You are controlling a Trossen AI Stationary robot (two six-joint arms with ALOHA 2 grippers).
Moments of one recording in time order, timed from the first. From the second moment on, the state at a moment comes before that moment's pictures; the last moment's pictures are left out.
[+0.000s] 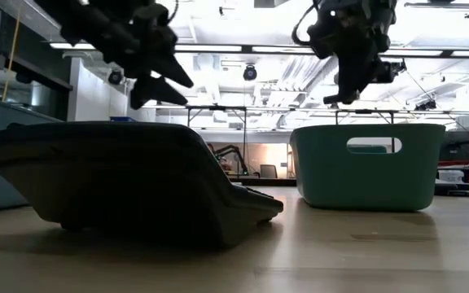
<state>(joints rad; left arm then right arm) 0.16 1.24 0.71 -0.06 0.10 -0.46 -0.02 1.43 1.16 -0.95 -0.06 0.73</state>
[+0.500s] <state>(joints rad) 0.19 1.54 1.01 -0.34 -0.09 -0.06 -0.07 1.41 1.16 -0.92 -0.07 0.70</state>
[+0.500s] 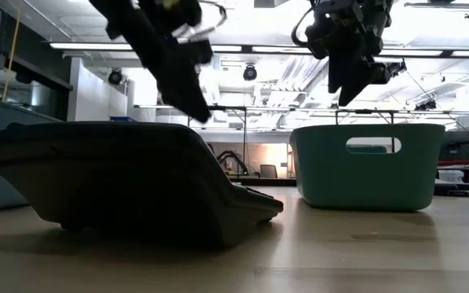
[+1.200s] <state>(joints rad) 0.27 2.02 1.18 -0.38 -0.13 -0.26 -0.09 1.40 1.16 -0.93 -0.09 0.68</state>
